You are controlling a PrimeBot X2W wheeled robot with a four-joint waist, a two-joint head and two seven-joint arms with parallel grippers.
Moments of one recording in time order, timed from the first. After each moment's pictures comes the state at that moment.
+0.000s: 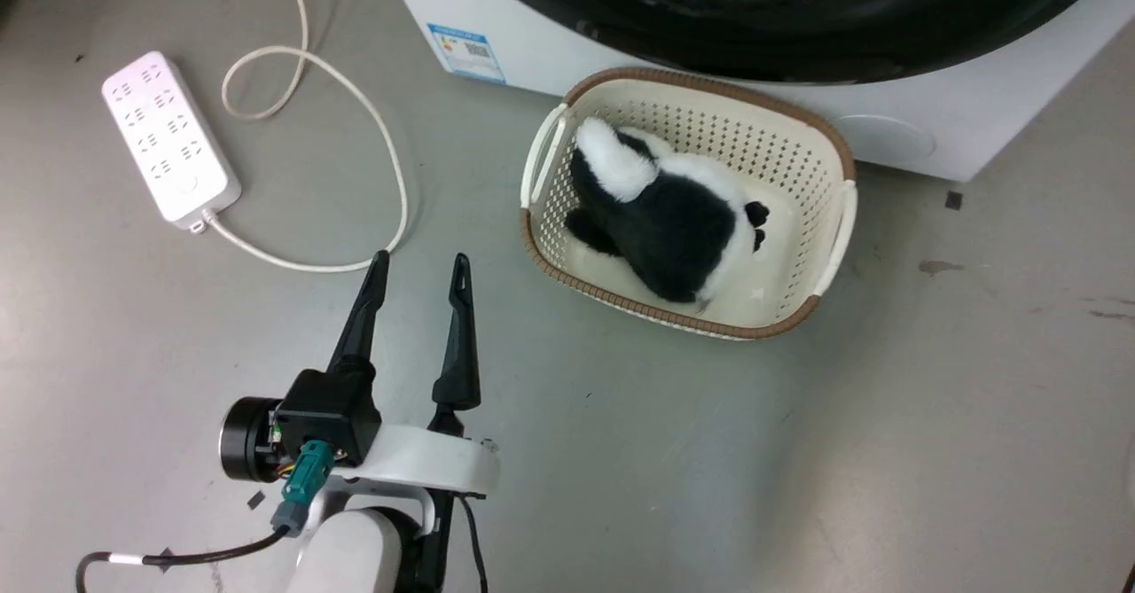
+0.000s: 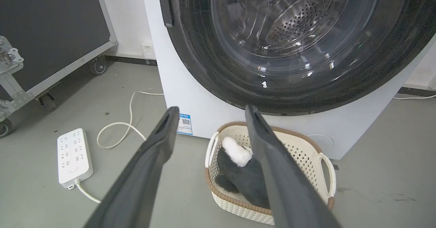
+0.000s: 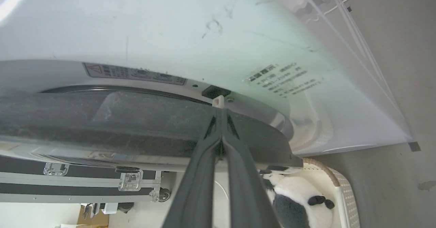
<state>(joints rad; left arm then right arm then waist) -0.20 0.05 -0.22 -0.01 -0.15 0.14 -0.20 -1.23 -0.14 -0.70 0.75 0.42 0.13 0.59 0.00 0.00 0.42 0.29</state>
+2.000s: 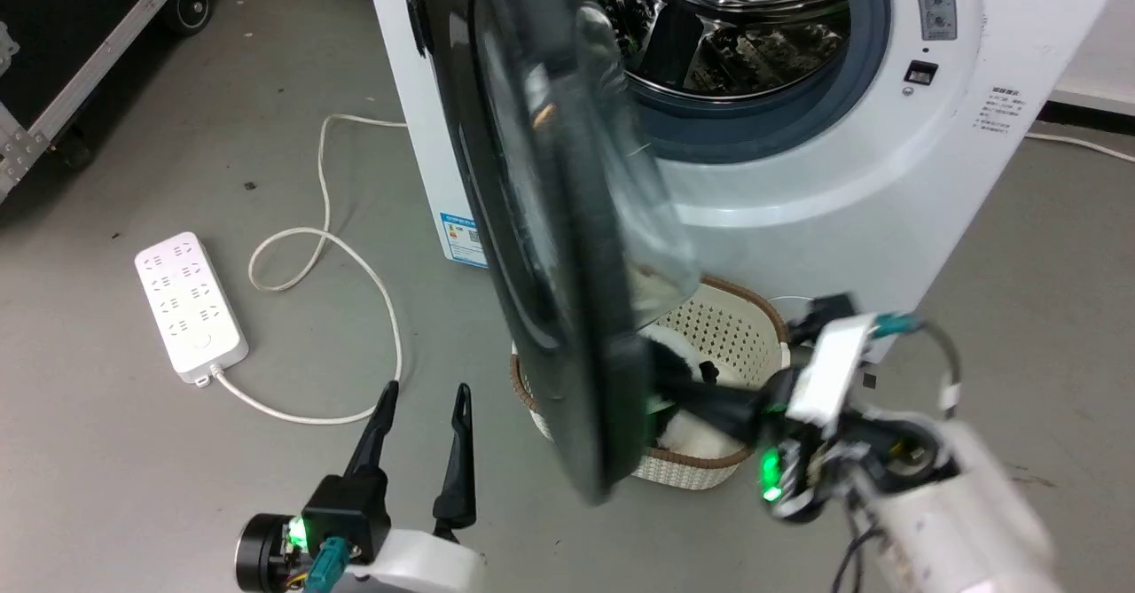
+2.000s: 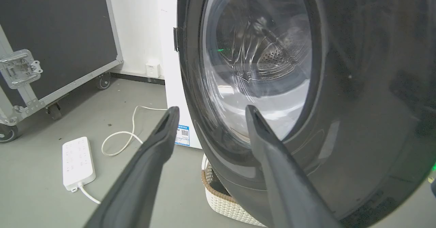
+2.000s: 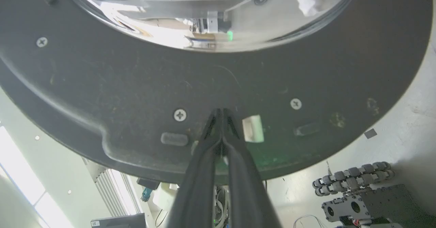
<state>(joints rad) -0.05 0.05 -0.21 0.10 -0.14 0.10 -0.26 -0.58 -0.05 0.18 0.71 1.59 0.13 0.88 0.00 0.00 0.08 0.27</state>
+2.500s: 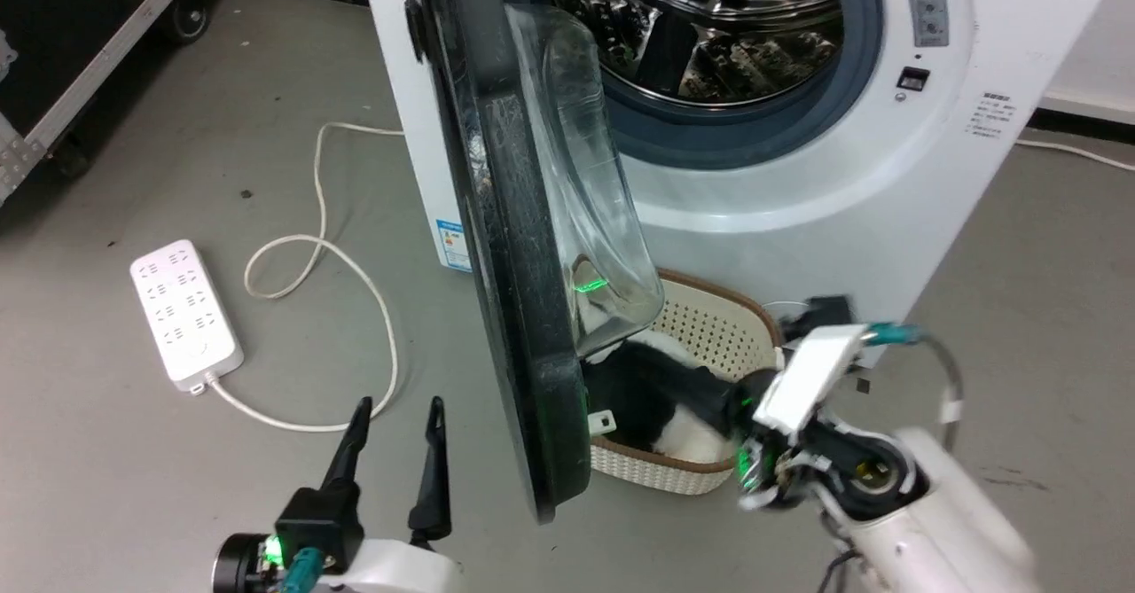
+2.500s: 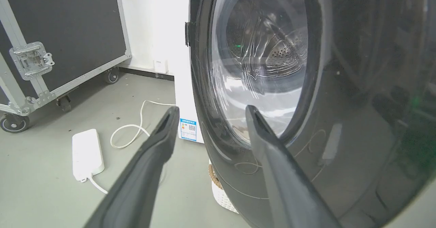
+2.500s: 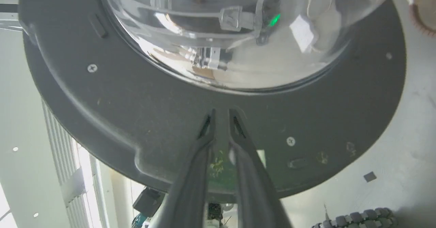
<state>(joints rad) -0.02 0.05 -0.17 0.11 -0.14 0.08 -0.26 -0.52 -0.07 0.42 0.56 1.69 0.13 0.57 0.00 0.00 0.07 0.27</state>
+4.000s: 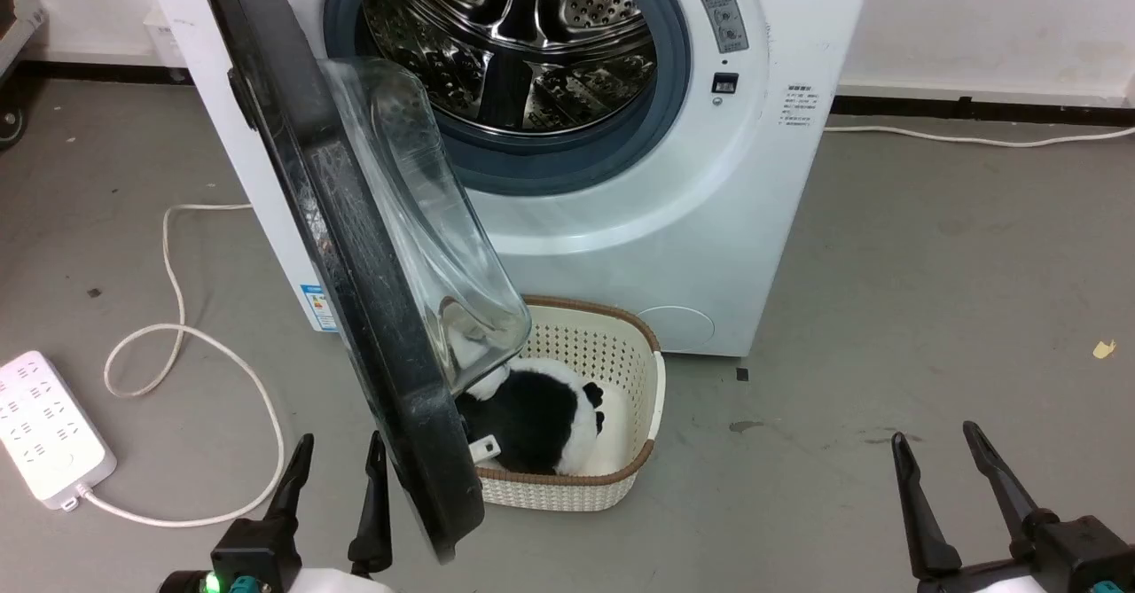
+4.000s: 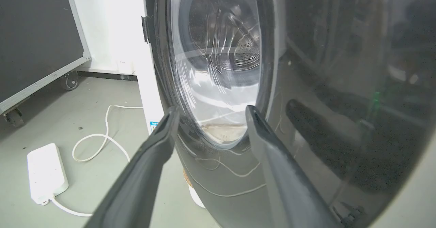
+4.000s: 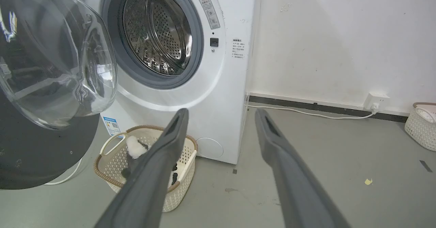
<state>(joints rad) 0.04 0.08 -0.04 0.13 -0.15 0.01 -0.26 0.10 -0.06 -0.08 0.03 0.03 0.13 -0.25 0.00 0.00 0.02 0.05</state>
